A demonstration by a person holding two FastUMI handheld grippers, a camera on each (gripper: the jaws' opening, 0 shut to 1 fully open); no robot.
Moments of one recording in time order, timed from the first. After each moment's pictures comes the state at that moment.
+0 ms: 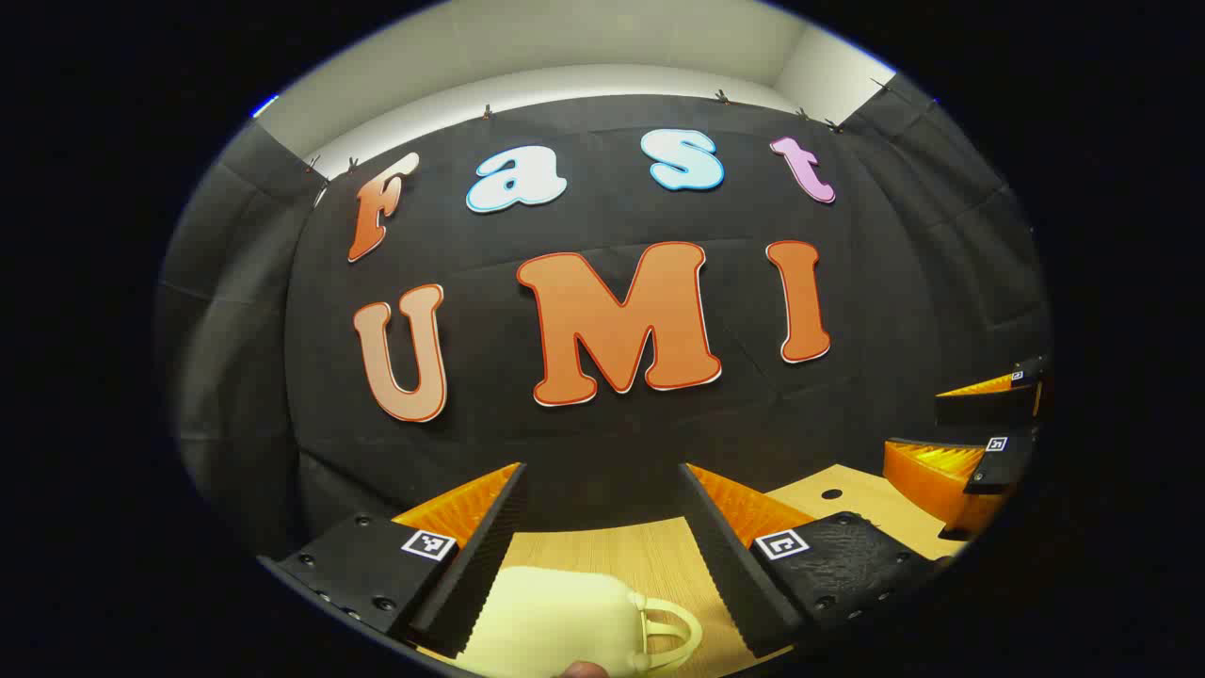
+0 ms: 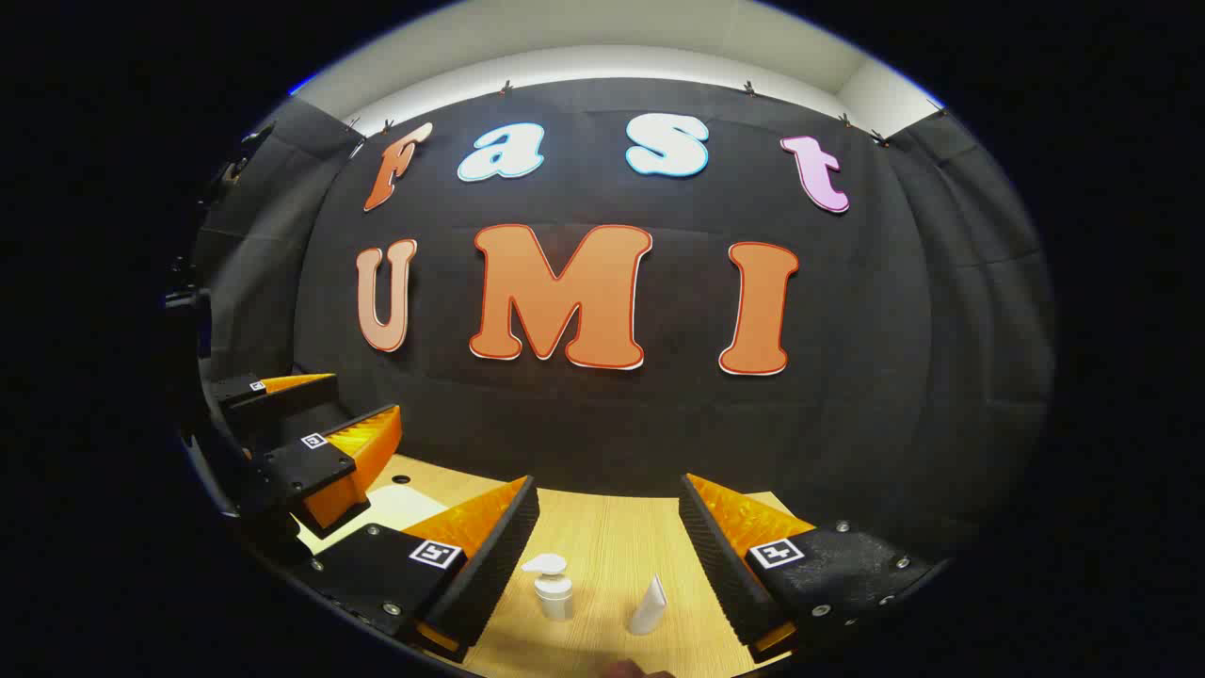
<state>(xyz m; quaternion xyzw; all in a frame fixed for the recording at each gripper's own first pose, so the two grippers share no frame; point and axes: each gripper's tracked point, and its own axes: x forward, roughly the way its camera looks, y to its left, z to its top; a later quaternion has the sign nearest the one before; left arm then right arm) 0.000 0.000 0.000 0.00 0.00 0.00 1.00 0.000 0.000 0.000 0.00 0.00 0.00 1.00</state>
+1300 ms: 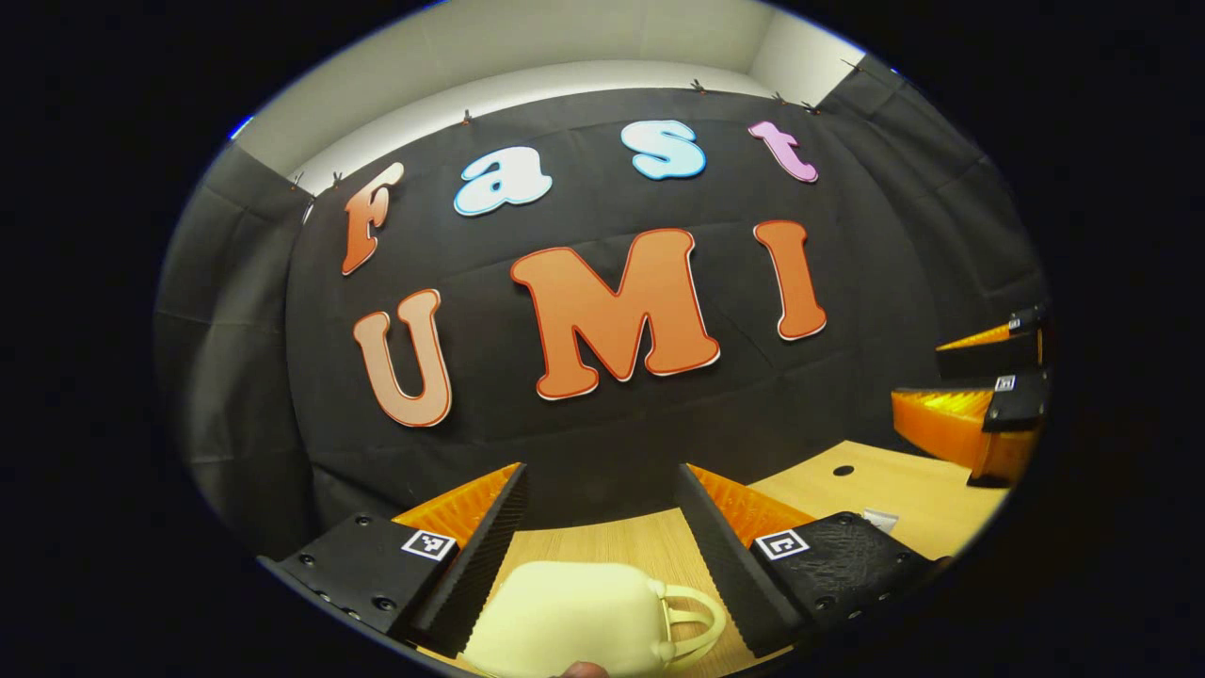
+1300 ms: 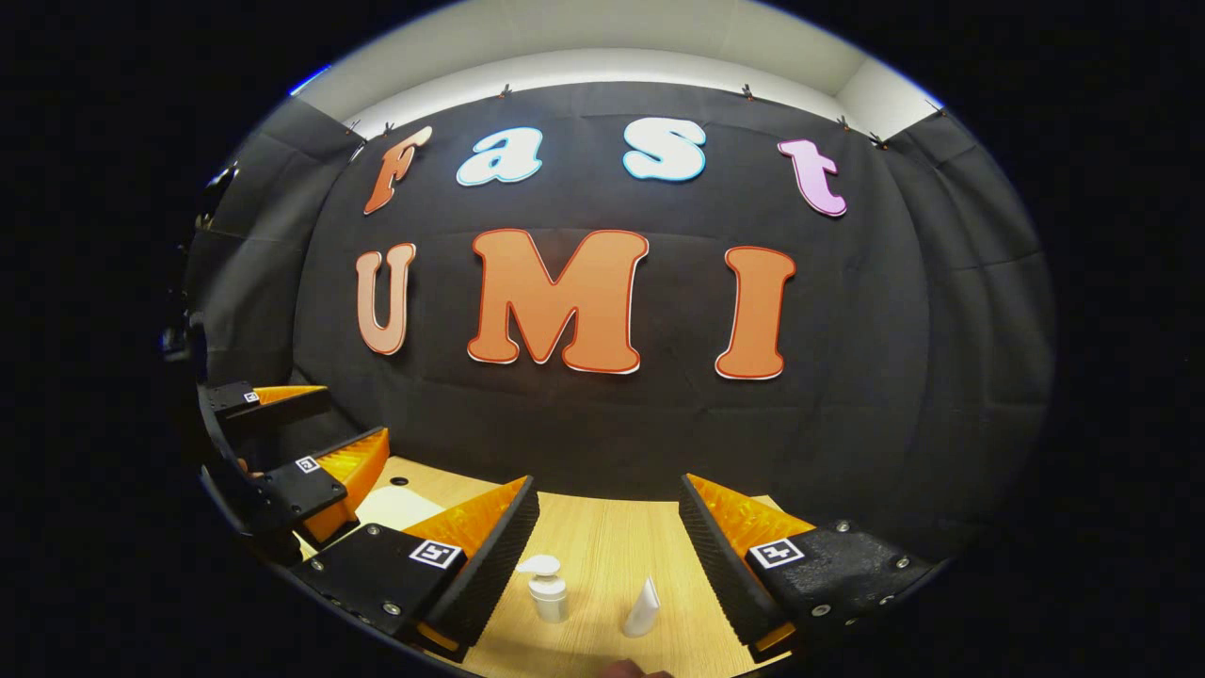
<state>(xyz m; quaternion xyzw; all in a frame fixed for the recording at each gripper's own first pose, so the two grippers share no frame) -0.011 -0.002 -0.023 0.05 0.02 0.00 1.00 -0.003 -0.009 0.003 0.00 -0.01 0.00 1.00</state>
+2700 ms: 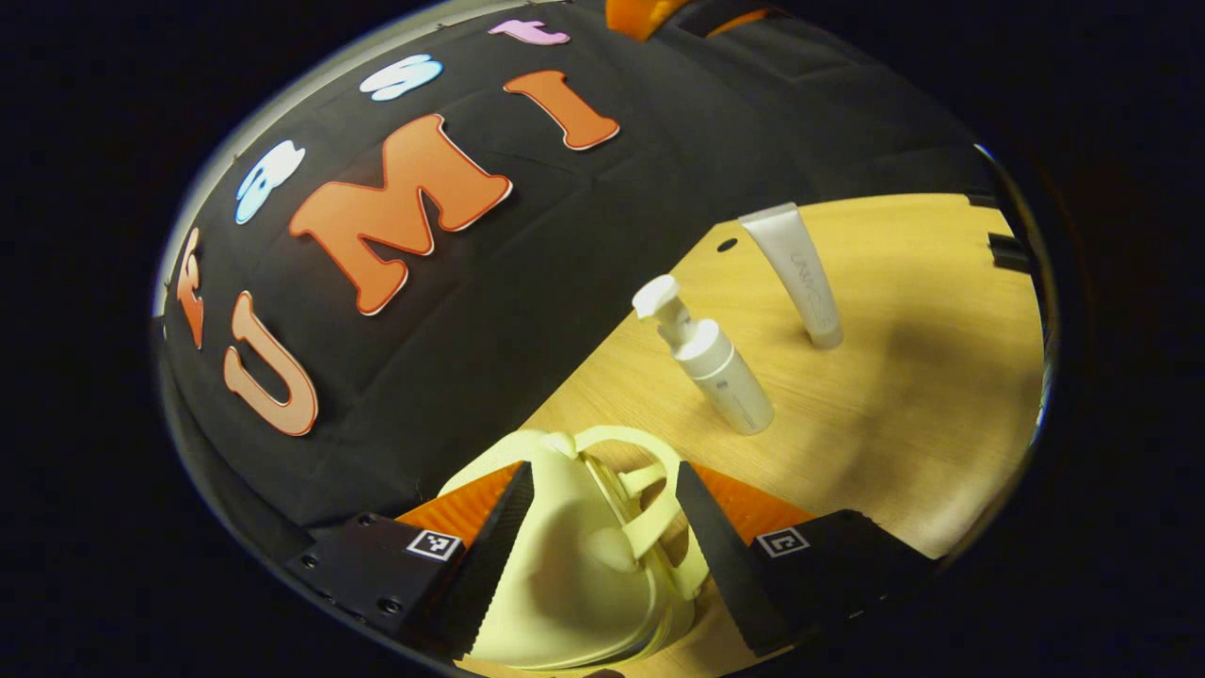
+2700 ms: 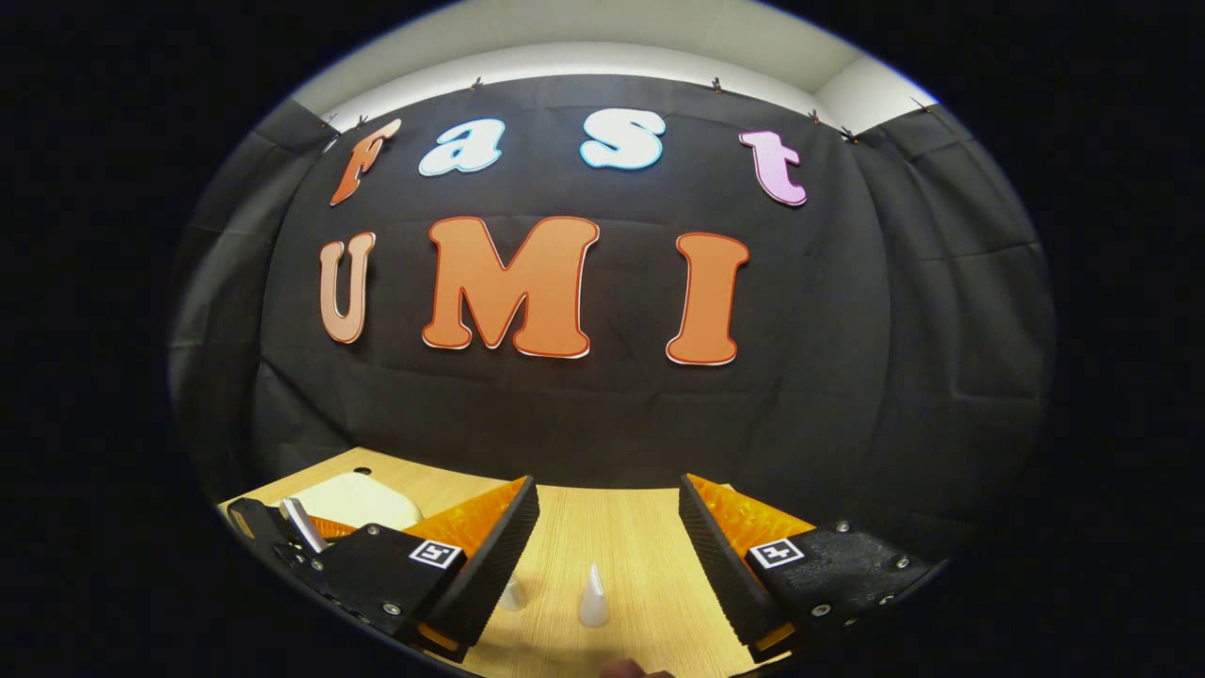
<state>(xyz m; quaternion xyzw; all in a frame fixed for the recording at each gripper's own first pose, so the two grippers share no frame) -0.040 -0.083 -0.250 0.31 0.19 -0.17 0.91 -0.009 -0.061 -0.017 0.00 0.01 -0.05 1.00</state>
